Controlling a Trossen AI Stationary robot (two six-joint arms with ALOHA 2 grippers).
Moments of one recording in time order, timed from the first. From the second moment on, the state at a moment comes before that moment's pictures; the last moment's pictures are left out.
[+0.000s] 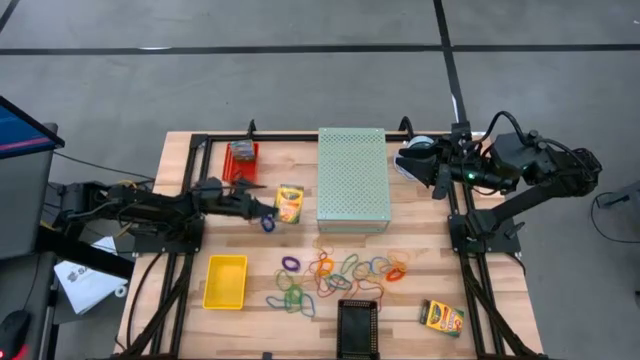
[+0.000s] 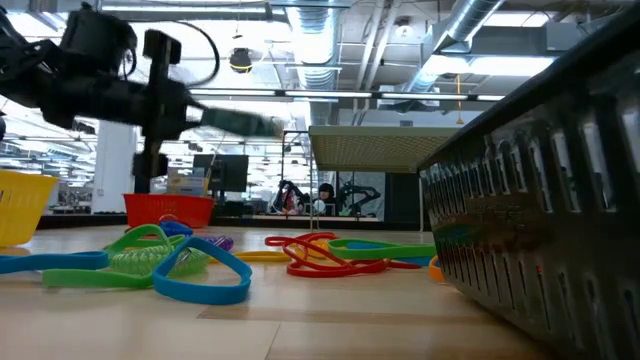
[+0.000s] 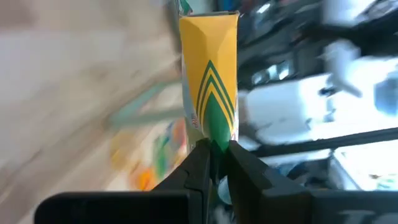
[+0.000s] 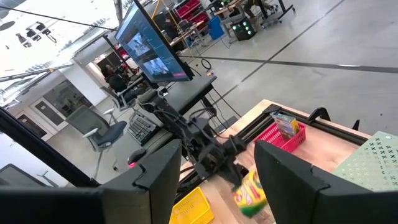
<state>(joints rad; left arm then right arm) 0.28 1.03 0.08 0.86 0.26 -1.27 0.27 1.05 1.48 -0.58 0.58 0.65</state>
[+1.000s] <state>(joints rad) 0.41 0.72 0.48 0.12 -0.37 -0.40 0.27 1.05 1.48 -0.59 0.58 0.66</state>
